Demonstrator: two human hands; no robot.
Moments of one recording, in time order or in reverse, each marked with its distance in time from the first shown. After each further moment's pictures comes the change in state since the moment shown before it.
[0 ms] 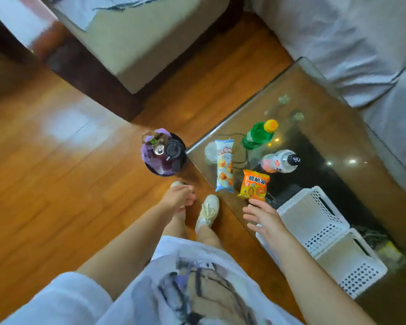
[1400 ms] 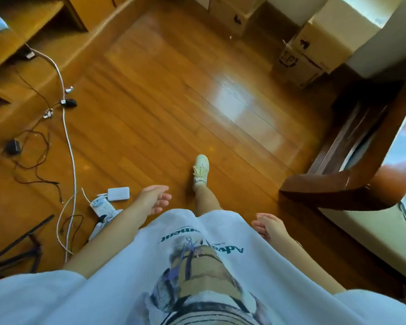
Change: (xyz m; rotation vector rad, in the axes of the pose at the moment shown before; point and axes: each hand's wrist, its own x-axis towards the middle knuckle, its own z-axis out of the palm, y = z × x) left_hand -0.130 -0.375 -0.412 -1.416 0.569 -0.154; right_hand -0.112 0.029 0.558 -1.233 -0.161 -0.208
